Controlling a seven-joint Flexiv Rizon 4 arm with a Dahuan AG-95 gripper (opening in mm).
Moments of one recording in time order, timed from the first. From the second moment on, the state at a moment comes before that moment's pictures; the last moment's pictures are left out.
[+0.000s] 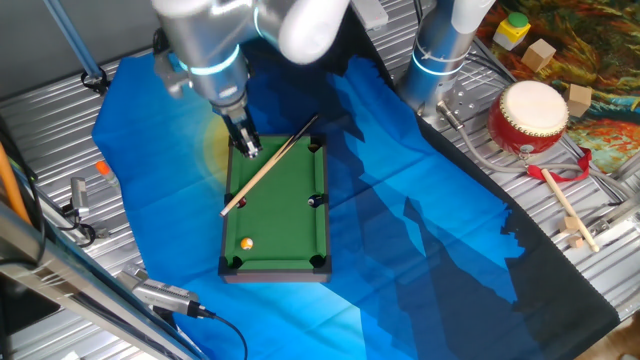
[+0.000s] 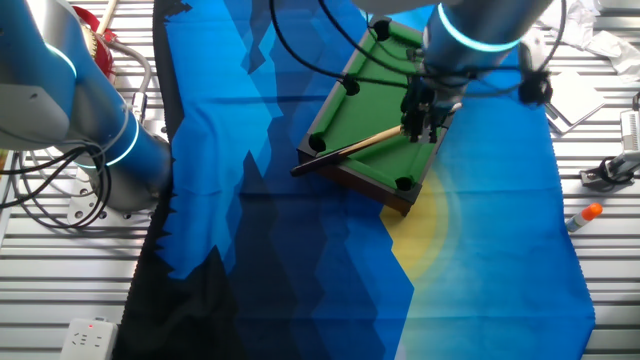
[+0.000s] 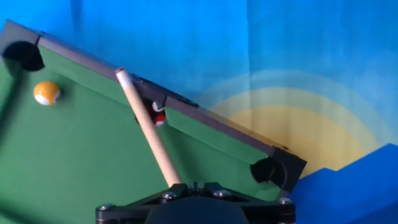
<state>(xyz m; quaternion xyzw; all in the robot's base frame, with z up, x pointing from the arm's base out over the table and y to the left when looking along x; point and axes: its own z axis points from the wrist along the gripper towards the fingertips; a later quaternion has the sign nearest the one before) 0.510 0.031 0.119 0.01 -1.00 0.00 0.05</state>
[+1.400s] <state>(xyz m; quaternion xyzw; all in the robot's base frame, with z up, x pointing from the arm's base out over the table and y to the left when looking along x) 0.514 0.040 0.105 0.01 -1.00 0.03 0.06</state>
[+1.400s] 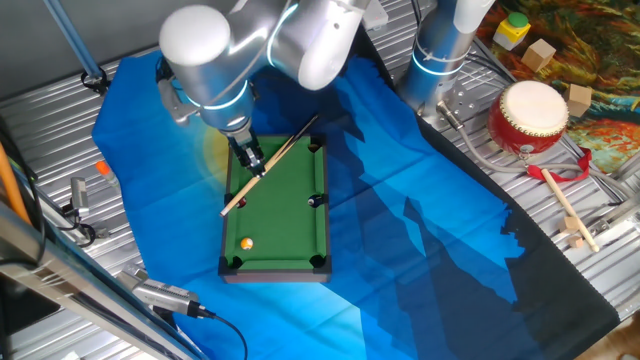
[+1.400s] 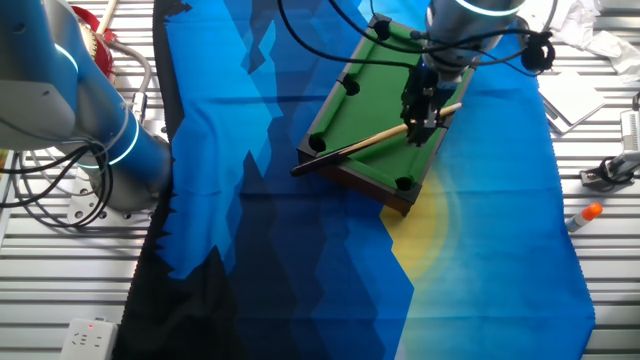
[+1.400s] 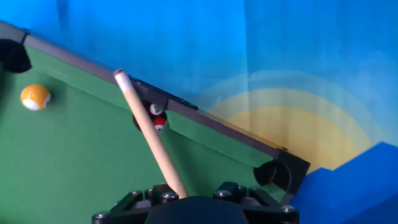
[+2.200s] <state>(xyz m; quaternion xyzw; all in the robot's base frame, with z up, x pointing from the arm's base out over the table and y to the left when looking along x) 0.517 0.040 0.093 -0.01 -1.00 0.03 0.04</state>
